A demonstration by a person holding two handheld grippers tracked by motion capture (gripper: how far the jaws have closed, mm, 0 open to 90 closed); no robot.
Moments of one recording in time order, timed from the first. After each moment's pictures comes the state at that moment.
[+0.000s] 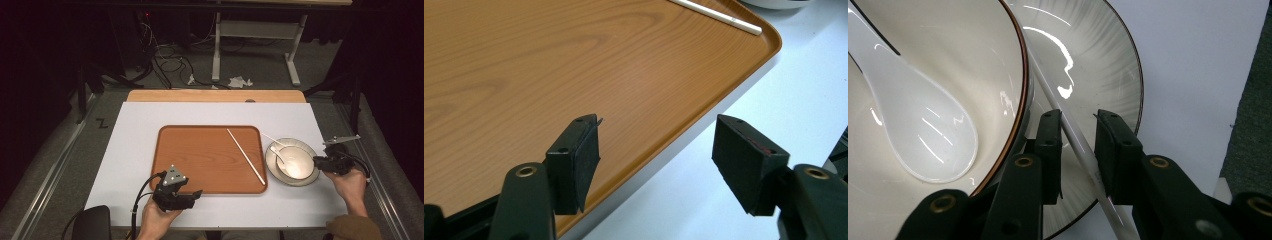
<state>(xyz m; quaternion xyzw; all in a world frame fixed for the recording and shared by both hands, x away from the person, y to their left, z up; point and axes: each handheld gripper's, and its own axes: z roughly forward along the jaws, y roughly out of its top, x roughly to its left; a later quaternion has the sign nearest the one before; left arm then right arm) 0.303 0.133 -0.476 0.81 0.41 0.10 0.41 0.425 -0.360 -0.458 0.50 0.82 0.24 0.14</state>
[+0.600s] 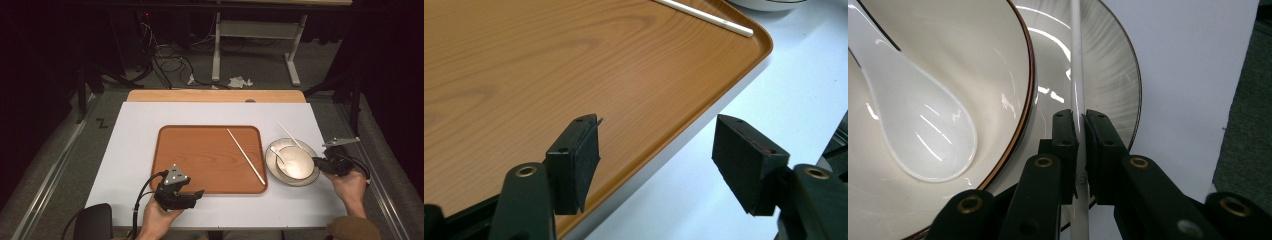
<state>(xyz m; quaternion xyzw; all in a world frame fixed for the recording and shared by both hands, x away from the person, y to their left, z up) 0.306 0.128 -0.475 0.81 0.40 0.09 0.41 0.418 -0.359 -0.459 0.49 0.82 0.25 0.17</state>
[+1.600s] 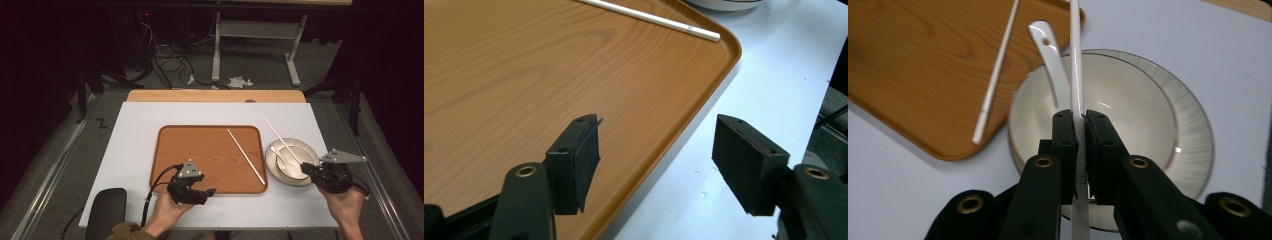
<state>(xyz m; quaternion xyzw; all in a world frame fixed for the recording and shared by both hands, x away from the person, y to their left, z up) 0.328 0.103 -0.473 0.84 0.34 0.06 0.42 0.344 -0.305 -0.414 0.43 0.81 0.33 0.21</state>
